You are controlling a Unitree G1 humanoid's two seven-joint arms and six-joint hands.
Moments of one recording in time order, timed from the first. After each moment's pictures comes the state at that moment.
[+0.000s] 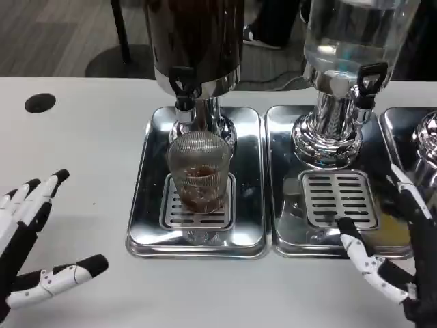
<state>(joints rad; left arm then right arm) 0.30 0.66 0.15 0.17 0.55 -0.53 0.11 0.33 -0.12 0.02 0.01 -0.44 -0.47 -0.28</state>
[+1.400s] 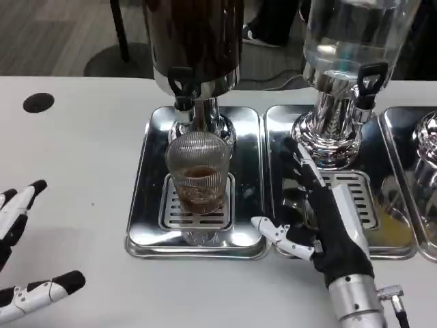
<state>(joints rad) 0.41 0.70 0.23 0.14 0.52 -0.57 0.11 -0.07 -0.04 0.18 0.48 -0.41 -0.48 -0.29</state>
